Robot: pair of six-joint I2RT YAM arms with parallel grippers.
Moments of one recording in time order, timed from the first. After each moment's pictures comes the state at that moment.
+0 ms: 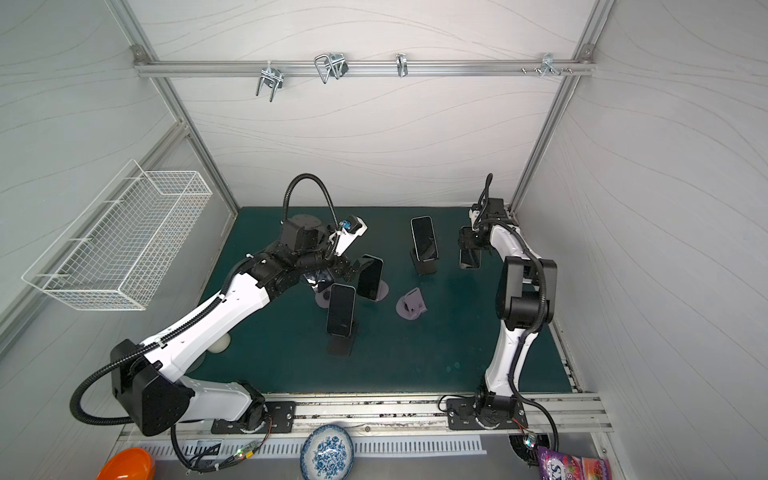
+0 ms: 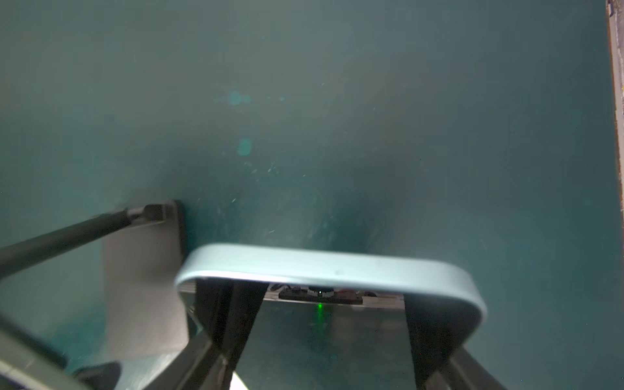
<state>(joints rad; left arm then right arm) -0.59 1.36 1.25 -0.39 0.26 0.33 -0.05 1.99 1.58 -0.59 -0.18 -0.12</state>
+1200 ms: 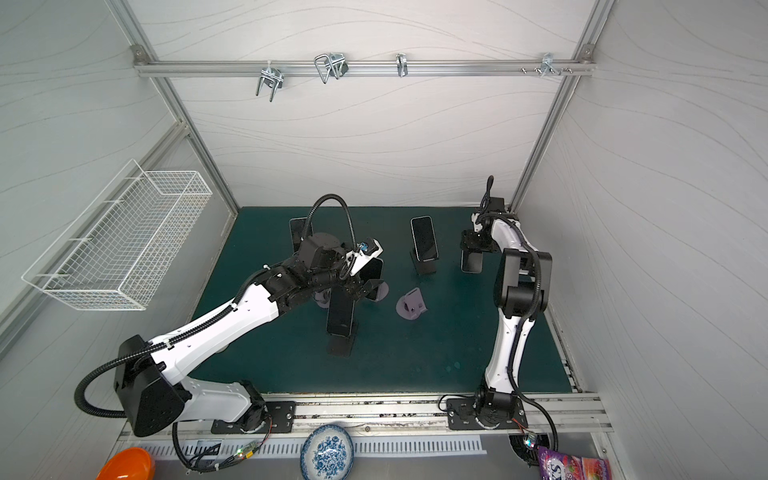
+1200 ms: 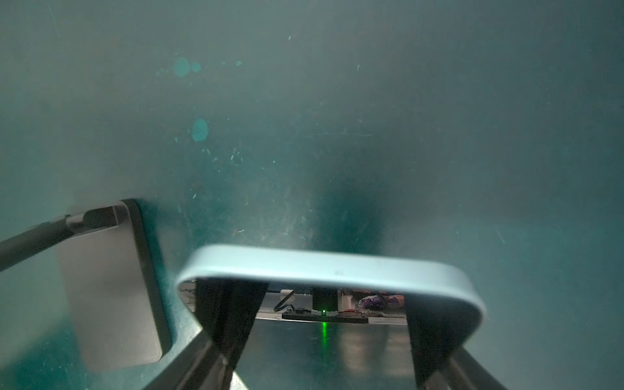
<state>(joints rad) -0.72 1.35 1.15 -0.36 0.15 0.33 -0.08 2.13 1.74 -0.76 -0.19 -0.10</state>
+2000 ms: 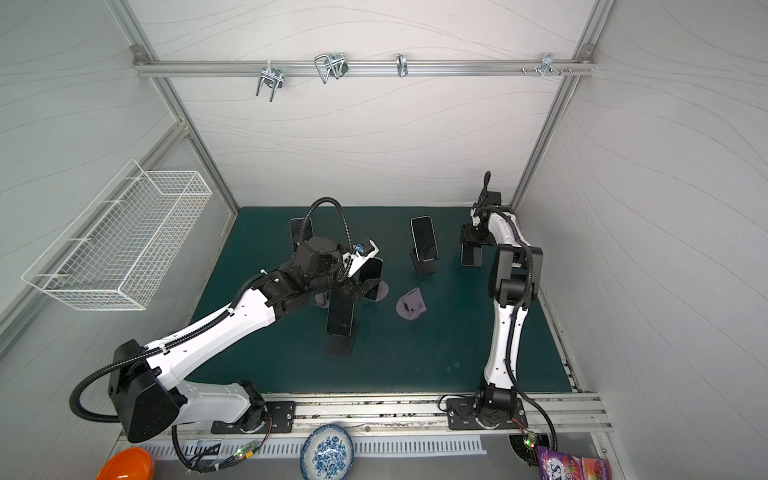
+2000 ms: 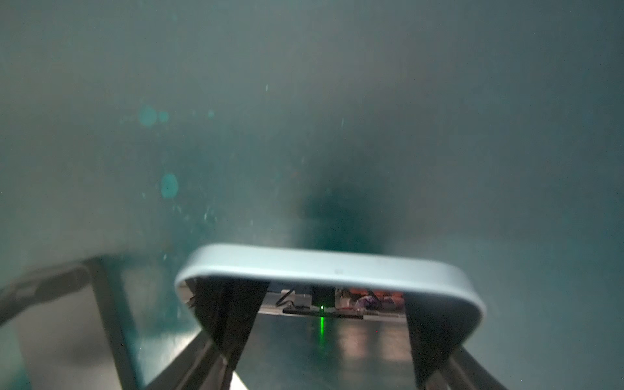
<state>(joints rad) -0.72 1.31 1.10 -0.31 0.11 0.31 -0.07 2.33 2.03 -0.84 -0.16 -0.10</state>
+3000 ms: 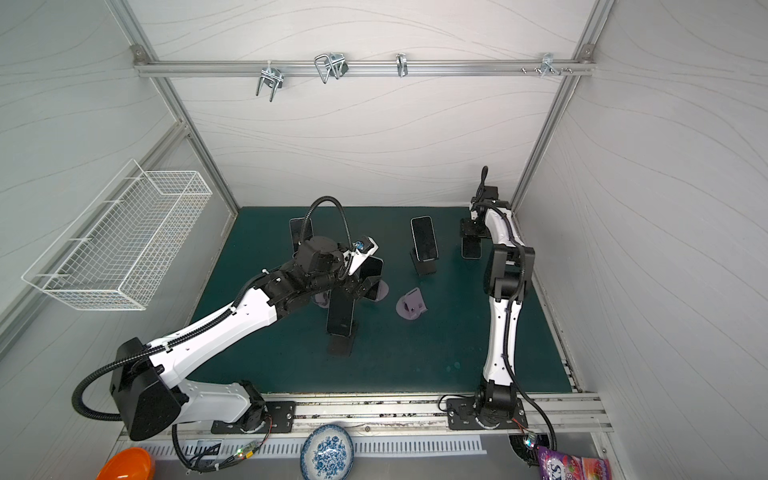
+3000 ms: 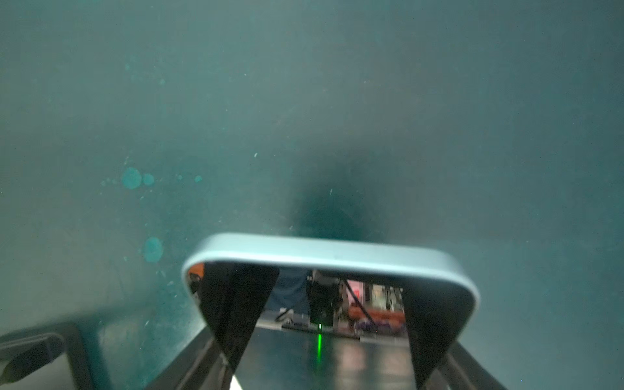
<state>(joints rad) -0.72 1.33 1.10 -0.29 0.08 0.26 -0.05 2.48 2.26 -0.91 -0.13 -0.11</state>
